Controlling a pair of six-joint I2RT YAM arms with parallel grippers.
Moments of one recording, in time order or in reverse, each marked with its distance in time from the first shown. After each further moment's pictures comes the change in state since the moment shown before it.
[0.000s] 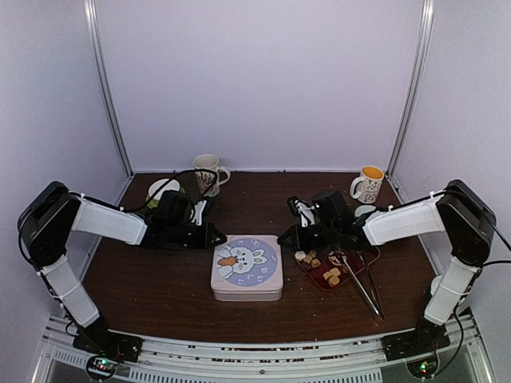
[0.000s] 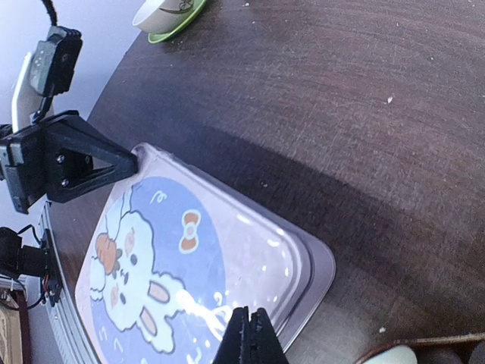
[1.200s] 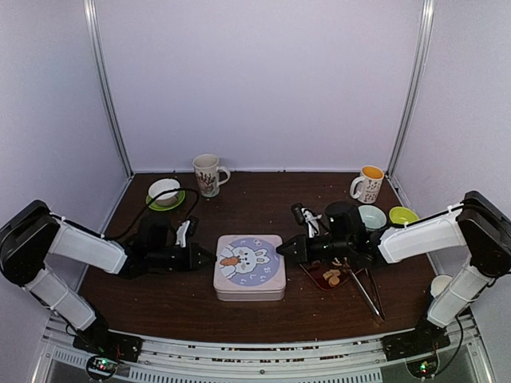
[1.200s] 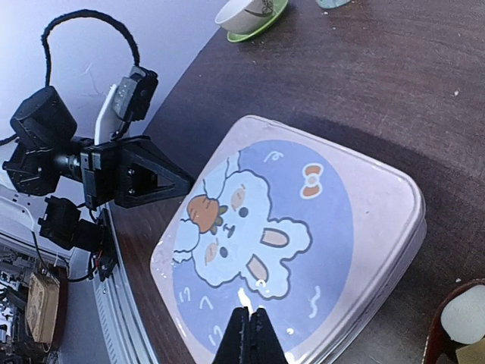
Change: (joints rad) left arm -0.037 -0.203 -0.344 0.235 0.026 -0.153; right arm 0.071 -0.165 -0.228 0.224 -0.076 0.087
